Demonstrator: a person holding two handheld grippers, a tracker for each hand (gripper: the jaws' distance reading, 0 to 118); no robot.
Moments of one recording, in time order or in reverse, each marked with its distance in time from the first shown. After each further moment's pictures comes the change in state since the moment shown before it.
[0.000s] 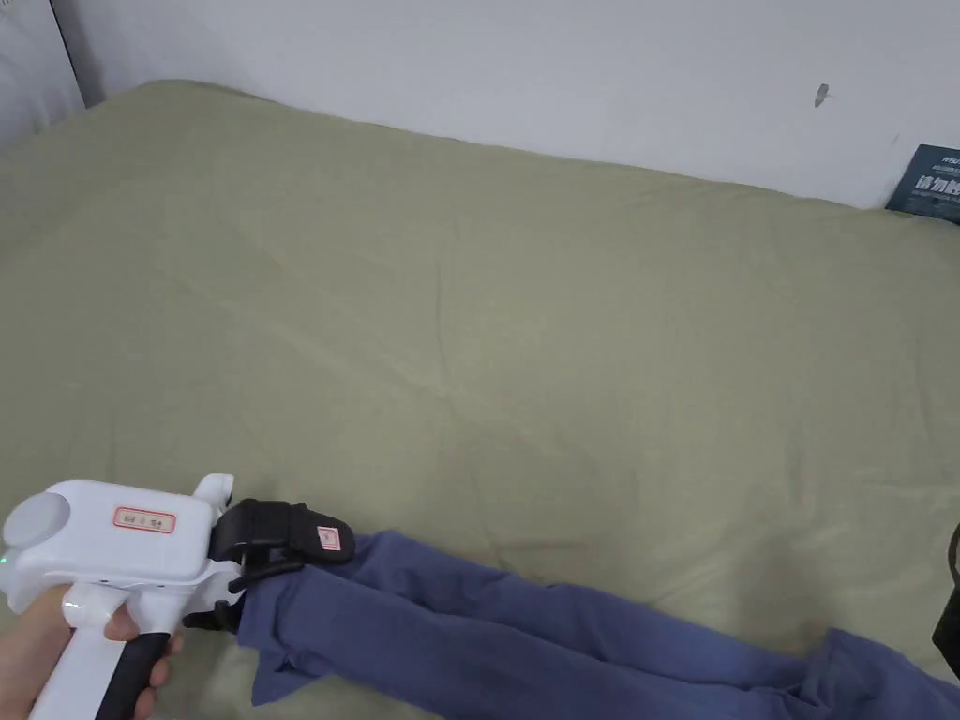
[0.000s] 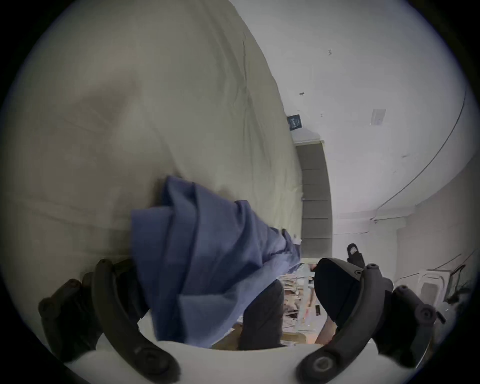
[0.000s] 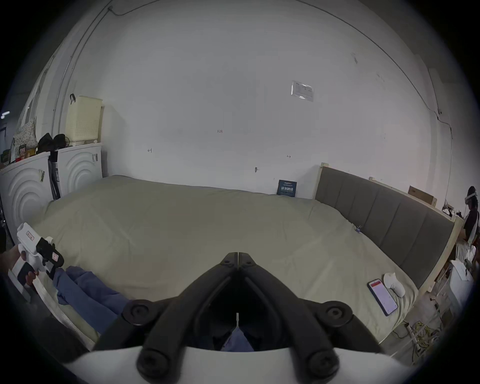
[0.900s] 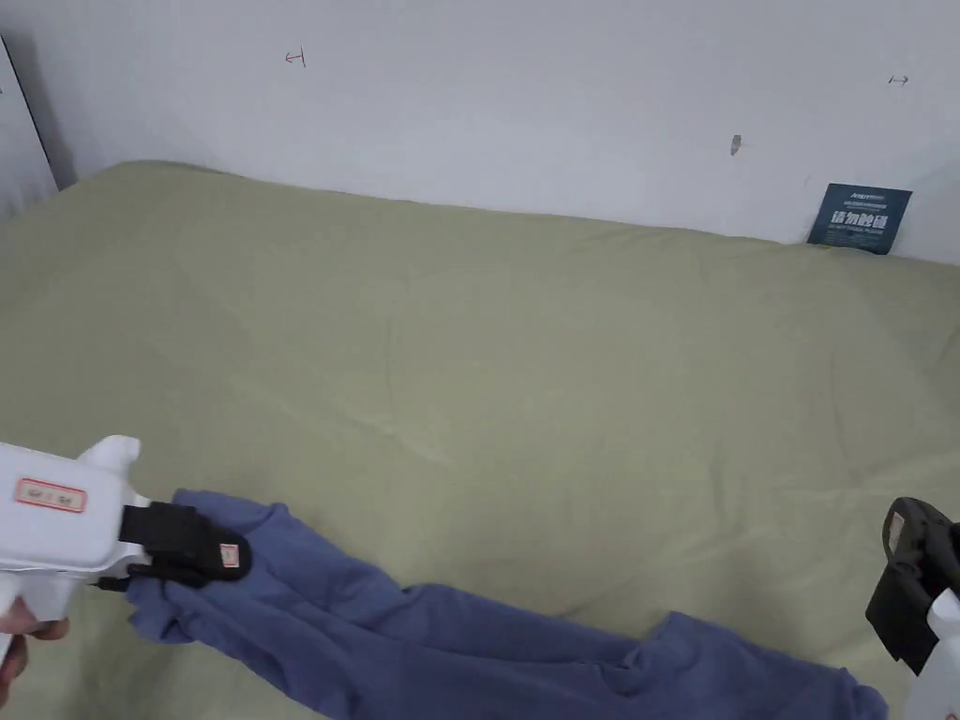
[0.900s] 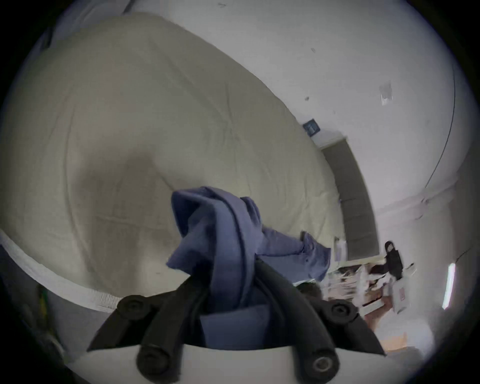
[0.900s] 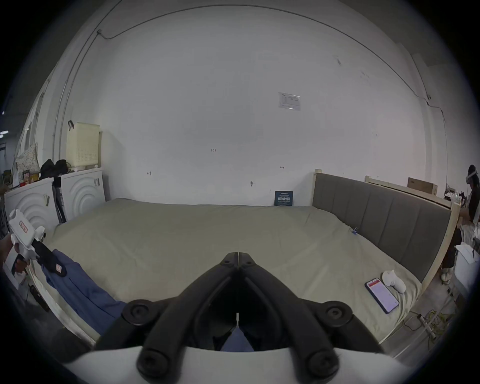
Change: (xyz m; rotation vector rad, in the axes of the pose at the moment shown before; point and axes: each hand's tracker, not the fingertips) left arm 0.135 -0.051 0.034 0.154 0.439 -0.286; right arm 0.045 0.007 0.041 0.088 0.011 -0.100
